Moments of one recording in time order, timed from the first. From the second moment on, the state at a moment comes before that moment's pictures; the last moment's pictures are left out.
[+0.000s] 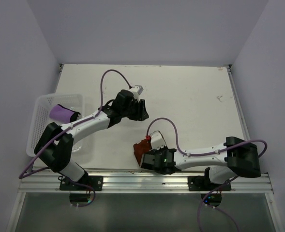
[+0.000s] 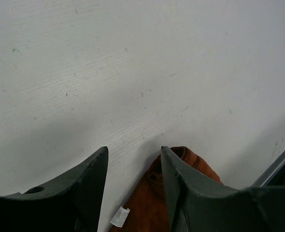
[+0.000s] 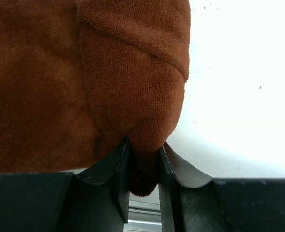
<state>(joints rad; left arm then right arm) -0.65 1.56 1.02 -0.11 0.15 -0.46 1.39 1.43 0.77 -0.69 0.77 0.90</state>
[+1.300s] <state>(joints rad) -0.77 1.51 0.75 0.19 0.46 -0.62 1.61 2.16 1.36 -1.28 0.99 0.89</state>
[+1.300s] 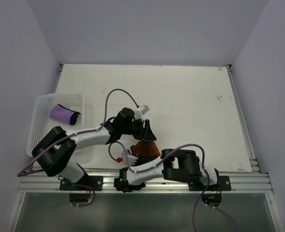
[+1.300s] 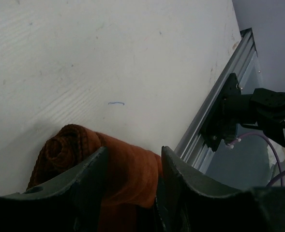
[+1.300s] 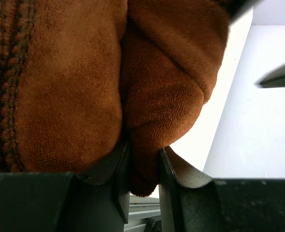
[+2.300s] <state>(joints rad) -0.77 1.60 0.58 0.41 0.43 -0.62 1.64 1.99 1.28 -1.14 0.87 0.81</state>
